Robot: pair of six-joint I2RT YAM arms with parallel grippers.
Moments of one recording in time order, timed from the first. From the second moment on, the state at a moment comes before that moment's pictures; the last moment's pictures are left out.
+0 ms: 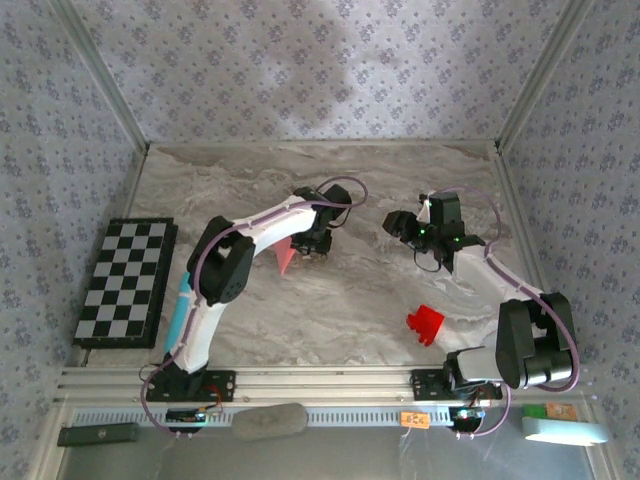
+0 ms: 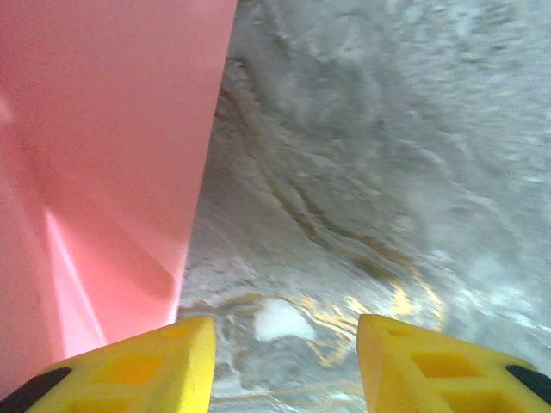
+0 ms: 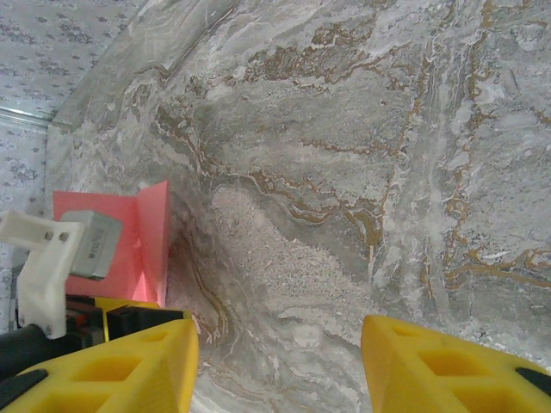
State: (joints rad) left arm -0.77 2.16 1.76 -1.04 -0.20 -0.59; right arm 0.18 1.34 0.76 -0.12 -0.38 0.68
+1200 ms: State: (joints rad) left arm -0.64 1.81 1.27 -0.59 0.09 -0.78; right arm 0.19 1.41 0.76 -0.12 -0.37 0.72
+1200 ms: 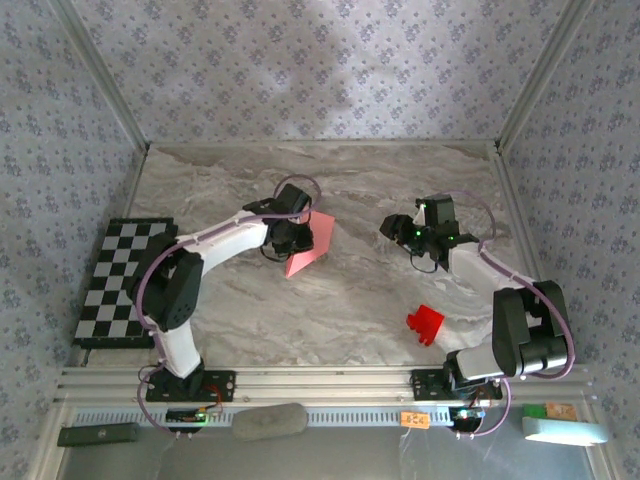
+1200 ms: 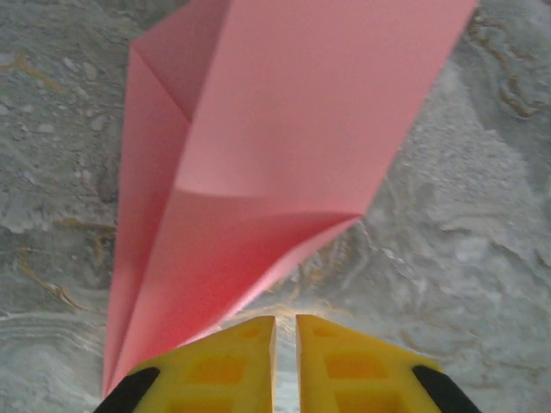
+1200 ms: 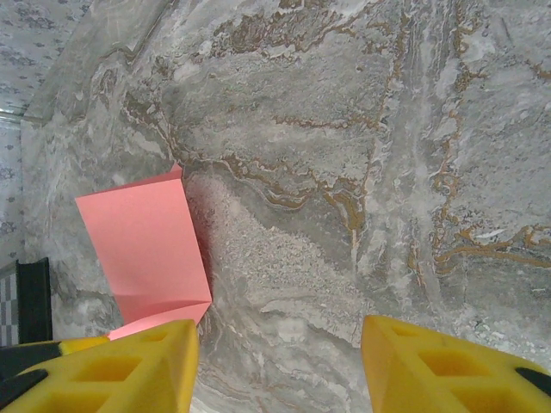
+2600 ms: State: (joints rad) left arm -0.56 1.91 1.21 -0.50 0.09 -0.72; right arm 0.37 1.66 0.91 -0.09 -0.44 0.73
